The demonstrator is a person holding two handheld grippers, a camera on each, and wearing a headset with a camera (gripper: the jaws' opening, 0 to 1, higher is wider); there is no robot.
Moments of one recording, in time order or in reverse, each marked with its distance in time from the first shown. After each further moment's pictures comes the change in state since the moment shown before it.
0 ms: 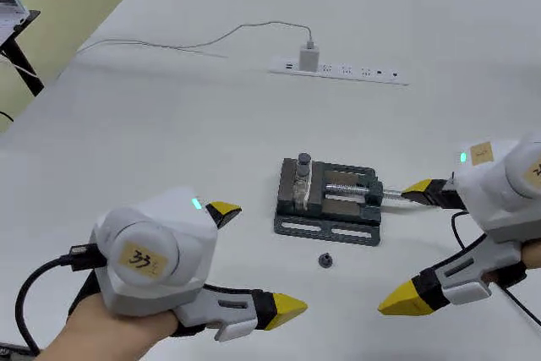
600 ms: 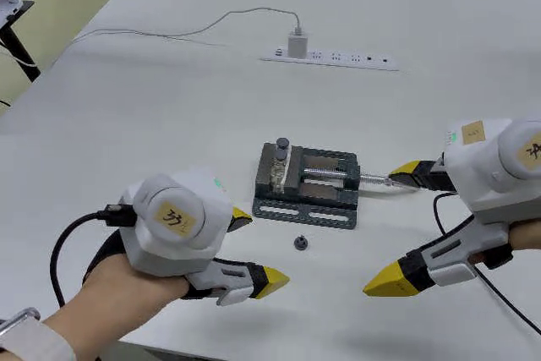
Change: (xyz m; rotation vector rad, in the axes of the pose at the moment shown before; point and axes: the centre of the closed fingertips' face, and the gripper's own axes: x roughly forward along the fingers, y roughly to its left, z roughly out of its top) left arm 0.050 -0.015 -0.017 0.031 0.207 -0.039; right arm -0.018 0.001 -0.012 -0.042 -0.052 0.029
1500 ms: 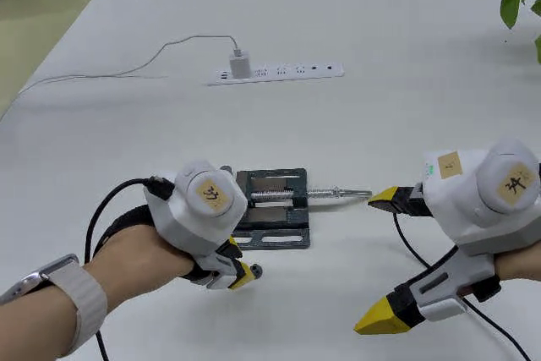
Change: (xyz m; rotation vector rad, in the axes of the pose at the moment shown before) left arm 0.060 0.013 0.004 0.100 0.367 -0.082; right arm -0.024 -0.011 -0.044 0.056 -0.079 0.007
